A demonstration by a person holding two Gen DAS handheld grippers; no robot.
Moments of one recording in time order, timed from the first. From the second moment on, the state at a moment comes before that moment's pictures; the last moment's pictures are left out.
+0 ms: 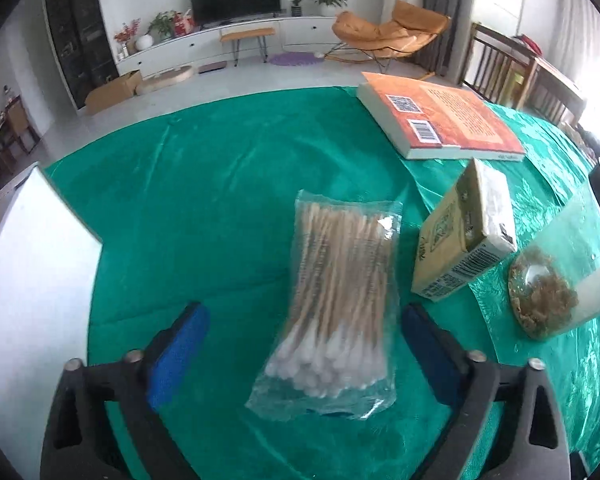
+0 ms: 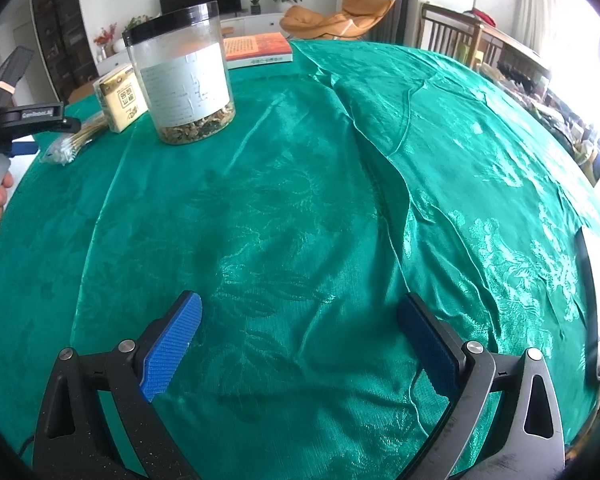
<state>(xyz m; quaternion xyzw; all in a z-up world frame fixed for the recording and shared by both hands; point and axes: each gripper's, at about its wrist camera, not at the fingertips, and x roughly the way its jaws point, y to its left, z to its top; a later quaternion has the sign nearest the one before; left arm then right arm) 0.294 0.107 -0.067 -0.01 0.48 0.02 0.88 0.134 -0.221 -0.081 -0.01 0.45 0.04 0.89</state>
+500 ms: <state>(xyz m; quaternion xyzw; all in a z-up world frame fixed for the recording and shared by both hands) 0.152 0.095 -0.028 0.06 0.51 0.06 0.86 0.134 -0.221 -0.081 -0.01 0.45 0.04 0.89</state>
